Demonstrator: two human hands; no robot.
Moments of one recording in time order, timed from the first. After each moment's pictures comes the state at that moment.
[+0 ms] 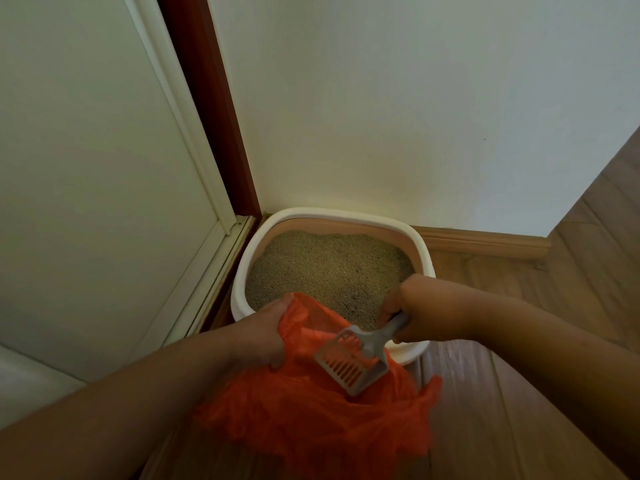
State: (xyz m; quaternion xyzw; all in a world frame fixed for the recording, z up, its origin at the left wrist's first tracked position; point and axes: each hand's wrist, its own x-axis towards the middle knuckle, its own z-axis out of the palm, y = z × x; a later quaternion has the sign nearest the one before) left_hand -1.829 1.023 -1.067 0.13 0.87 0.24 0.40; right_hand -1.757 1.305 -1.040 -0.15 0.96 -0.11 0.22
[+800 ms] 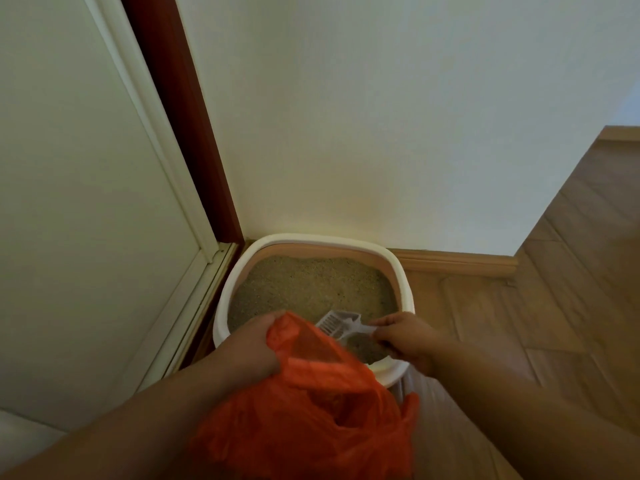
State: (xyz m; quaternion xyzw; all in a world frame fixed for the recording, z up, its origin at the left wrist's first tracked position) left_hand -1.827 1.042 -1.042 0.14 0.88 0.31 0.32; right_hand -1.756 1.324 -1.102 0.31 0.74 -0.57 0.18
